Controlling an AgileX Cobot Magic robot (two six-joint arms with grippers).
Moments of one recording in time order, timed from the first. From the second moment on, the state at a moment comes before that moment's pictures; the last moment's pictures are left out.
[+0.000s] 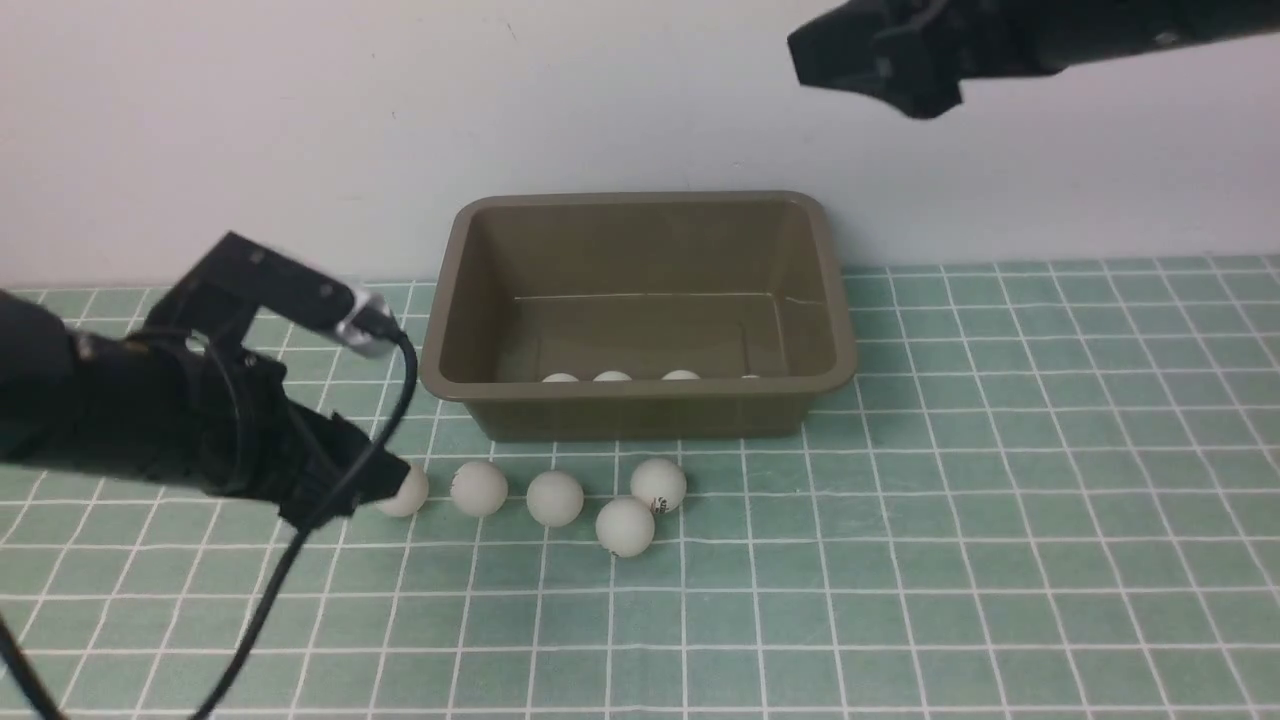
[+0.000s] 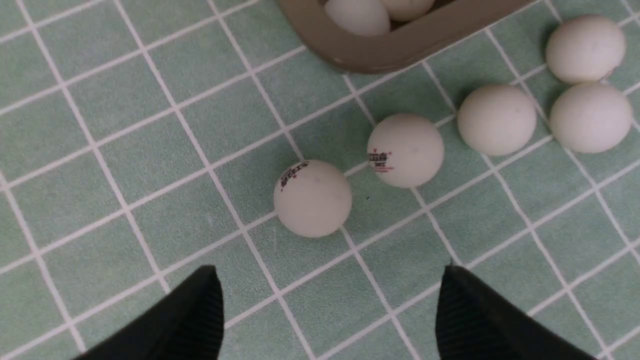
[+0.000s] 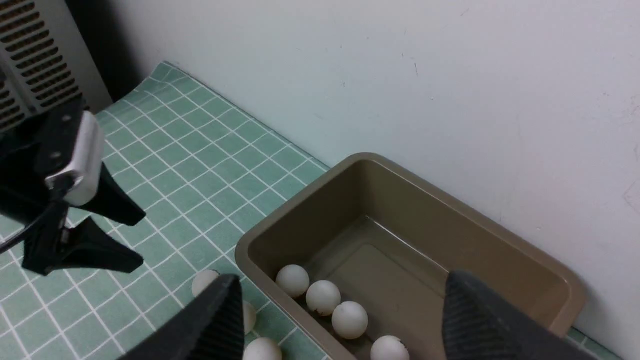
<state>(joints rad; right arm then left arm) 0.38 1.36 -1.50 0.56 0.84 -0.58 0.08 1.53 -1.00 -0.65 0.72 0.94</state>
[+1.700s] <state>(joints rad) 0.38 1.35 -1.50 0.55 0.96 -0.52 0.10 1.83 -1.31 -1.17 0.84 1.49</state>
